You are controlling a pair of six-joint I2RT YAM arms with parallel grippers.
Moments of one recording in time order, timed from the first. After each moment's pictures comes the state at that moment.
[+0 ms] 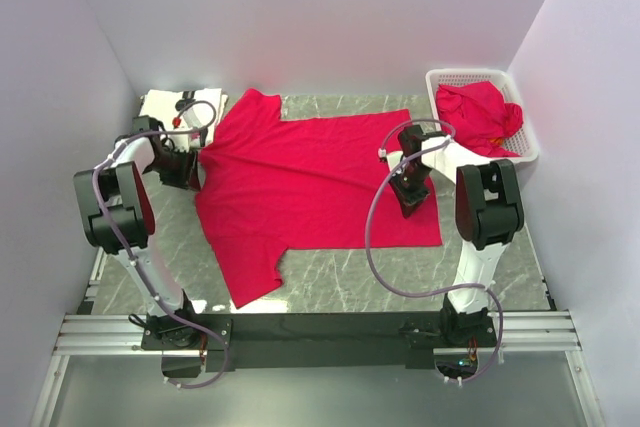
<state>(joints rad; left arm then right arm) 0.25 1.91 1.33 -0.67 0.39 0.38 0.18 1.93 1.32 -0.93 -0.14 -0.29</state>
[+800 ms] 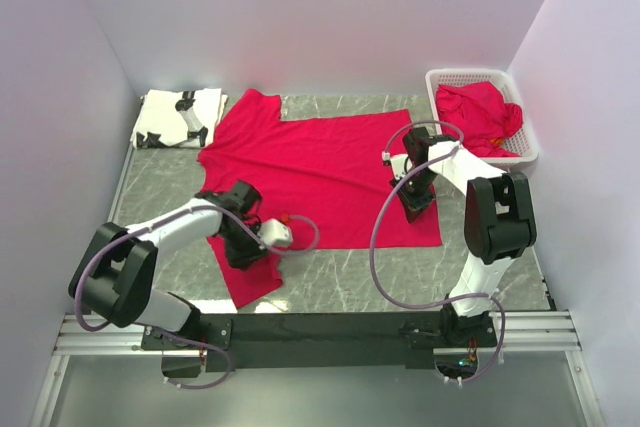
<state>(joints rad) -0.45 1.42 0.76 -0.80 0.30 0.83 0.19 1.80 1.25 -0.99 -0.16 -0.30</state>
